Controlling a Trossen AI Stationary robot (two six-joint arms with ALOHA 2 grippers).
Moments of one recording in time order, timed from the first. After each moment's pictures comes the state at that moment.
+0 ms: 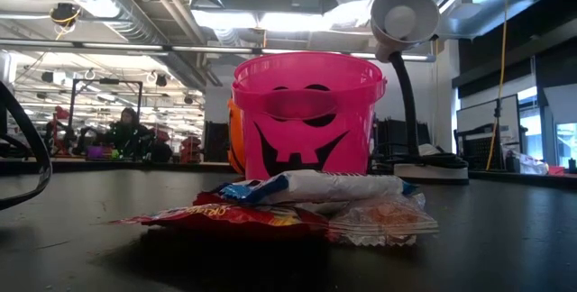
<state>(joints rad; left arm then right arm) -0.57 1.27 0.93 0.09 -0.56 0.00 0.99 1.51 0.90 -0.81 0.01 1.44</state>
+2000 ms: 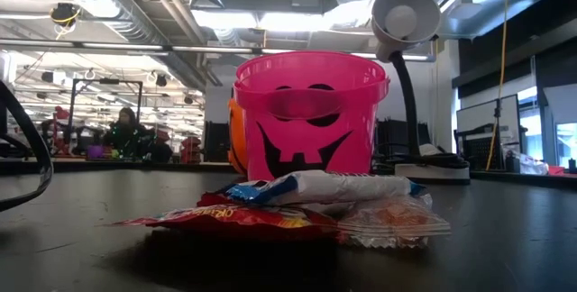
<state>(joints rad) -0.55 1.28 0.93 0.10 -0.56 -0.04 0.96 1.60 1.13 -0.92 0.37 1.25</state>
